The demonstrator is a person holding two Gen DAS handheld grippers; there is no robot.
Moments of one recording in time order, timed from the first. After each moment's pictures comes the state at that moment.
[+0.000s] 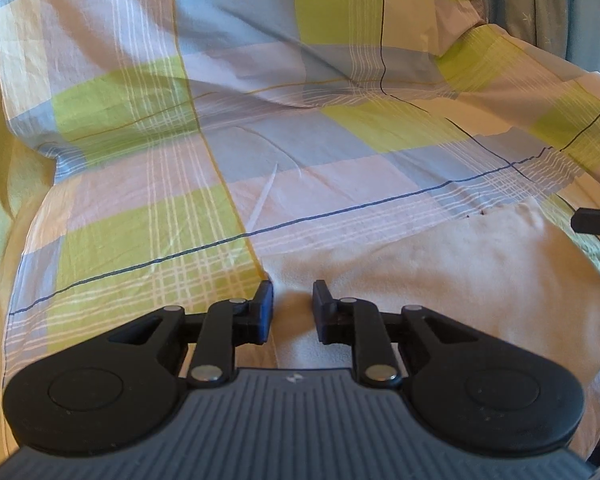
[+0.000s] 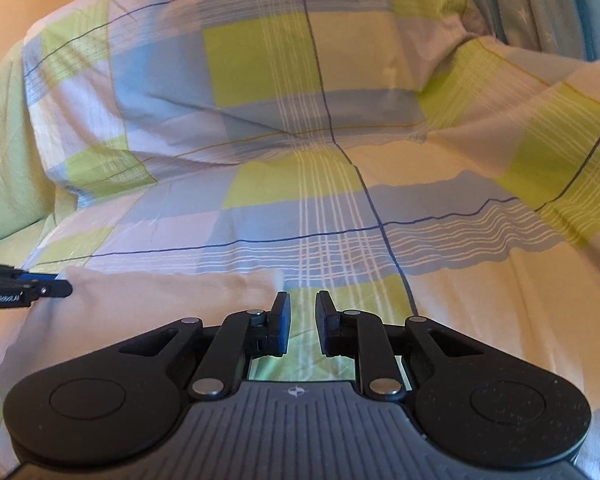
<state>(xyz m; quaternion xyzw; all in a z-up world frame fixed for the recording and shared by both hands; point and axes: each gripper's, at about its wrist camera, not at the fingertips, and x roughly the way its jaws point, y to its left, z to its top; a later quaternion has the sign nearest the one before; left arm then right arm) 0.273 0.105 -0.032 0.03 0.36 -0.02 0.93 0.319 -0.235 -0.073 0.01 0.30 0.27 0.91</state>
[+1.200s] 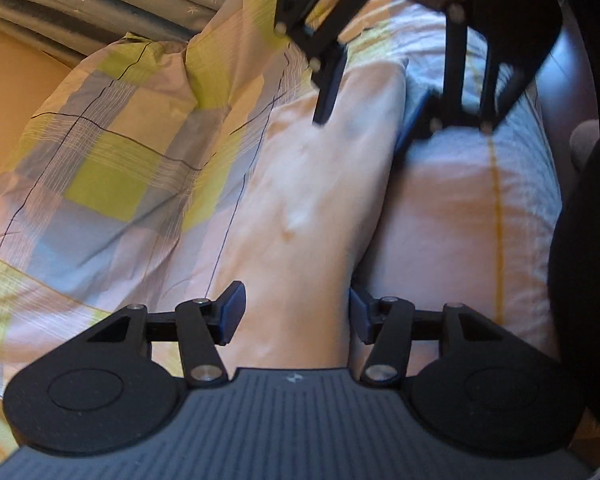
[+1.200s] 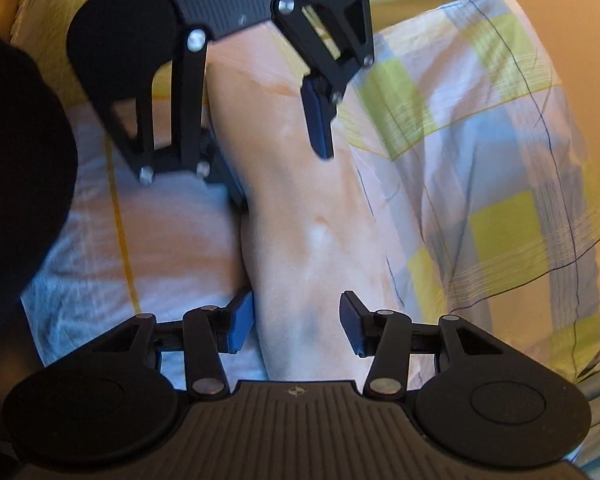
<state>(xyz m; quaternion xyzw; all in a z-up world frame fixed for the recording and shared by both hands) 0.152 0.013 -0.080 0.53 0.20 -0.18 0.80 0.165 -0.116 -0.115 -0.58 0.09 0.36 0.72</state>
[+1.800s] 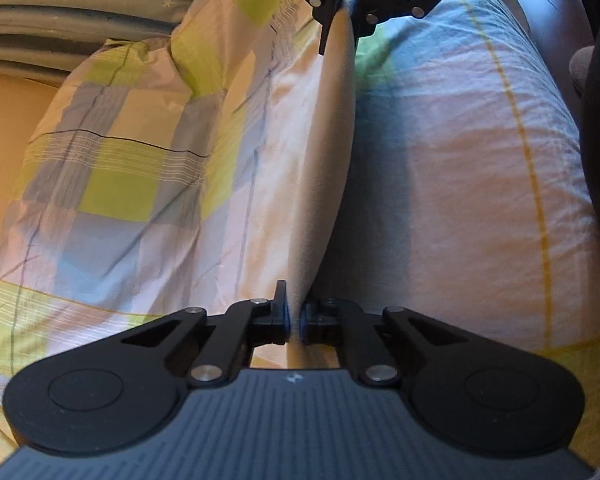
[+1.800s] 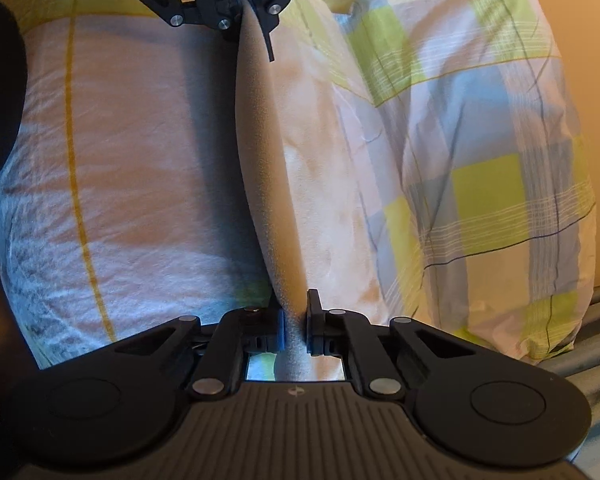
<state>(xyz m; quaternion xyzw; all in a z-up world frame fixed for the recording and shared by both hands) 0.155 0.020 -0.073 0.61 0.18 -0.15 0.76 0.180 -0.122 -0.107 -0.61 0.11 0.30 0.72</state>
